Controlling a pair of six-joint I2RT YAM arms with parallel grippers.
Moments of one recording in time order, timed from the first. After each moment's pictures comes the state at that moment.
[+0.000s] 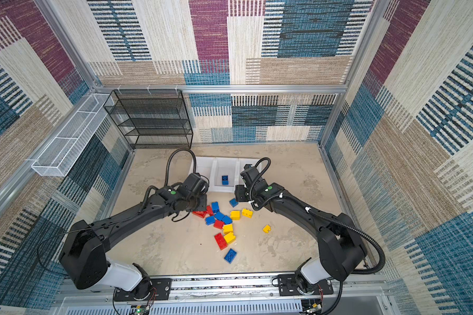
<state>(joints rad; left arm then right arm) -0.63 1.52 1.15 -0.67 -0.19 -0.52 0.62 1.48 1.05 -0.43 0.04 0.50</state>
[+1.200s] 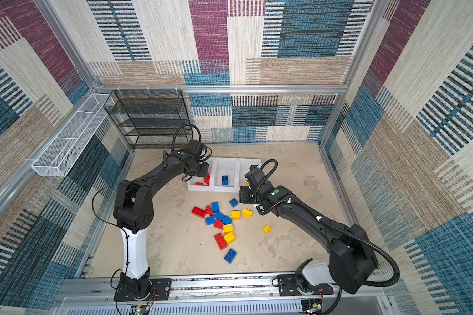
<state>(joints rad) -0.40 2.08 1.75 -0.74 -0.09 -0.19 0.62 1.37 1.01 -0.49 0.06 0.54</state>
